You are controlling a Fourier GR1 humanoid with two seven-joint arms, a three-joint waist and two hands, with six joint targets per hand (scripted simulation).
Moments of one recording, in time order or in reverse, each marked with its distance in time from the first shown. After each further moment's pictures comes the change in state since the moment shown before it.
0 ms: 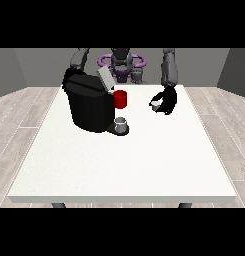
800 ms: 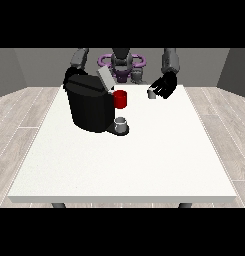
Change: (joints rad) left arm -0.137 0.007 -0.012 -0.077 -0.003 -0.202 -0.036; right arm -0.009 -0.001 -0.026 0.104 -0.012 -0.007 -0.001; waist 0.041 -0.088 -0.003
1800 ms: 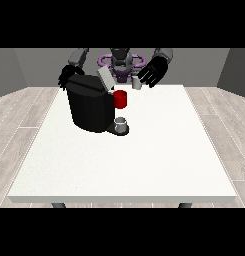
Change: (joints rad) left arm -0.317 0.107 0.124 -0.006 0.032 -0.125 0.106; right arm -0.053 0.011 0.055 -0.081 0.008 0.015 0.003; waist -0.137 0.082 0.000
